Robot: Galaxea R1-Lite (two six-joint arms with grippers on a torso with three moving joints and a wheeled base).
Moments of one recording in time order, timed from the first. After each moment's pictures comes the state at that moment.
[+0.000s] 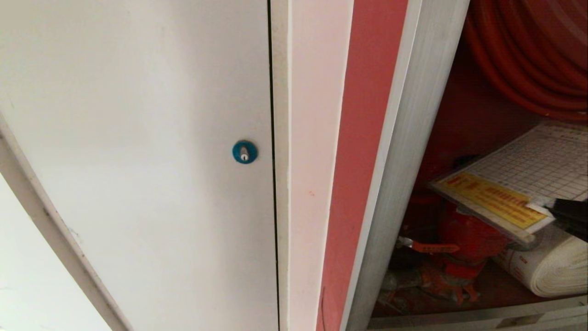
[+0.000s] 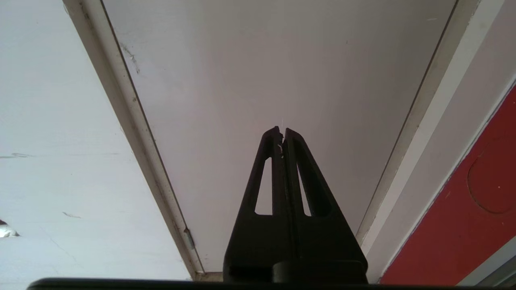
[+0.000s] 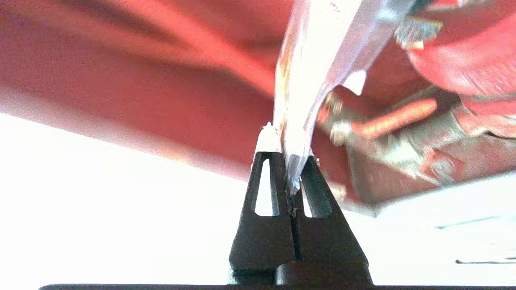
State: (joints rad) left arm -0.01 0.00 0.00 0.00 0.00 0.00; right arm 0.55 0.90 -0.81 0.11 -0.20 1.01
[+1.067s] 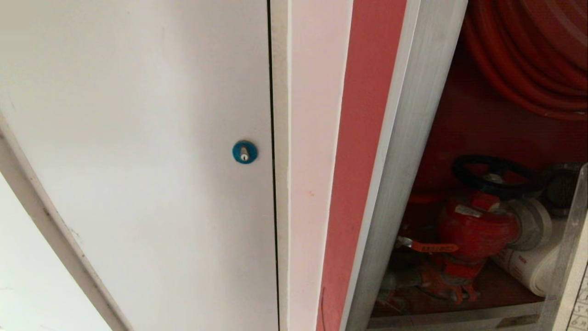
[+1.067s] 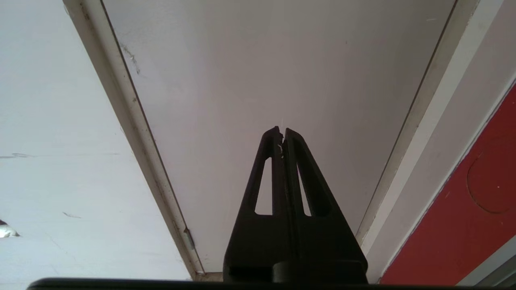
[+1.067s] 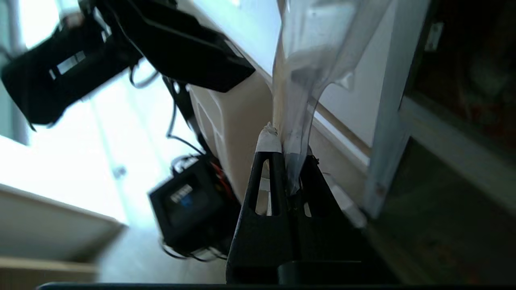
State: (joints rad) left arm -0.01 0.00 0.00 0.00 0.00 0.00; right arm 0.59 0.58 -0.93 0.72 0.53 0.12
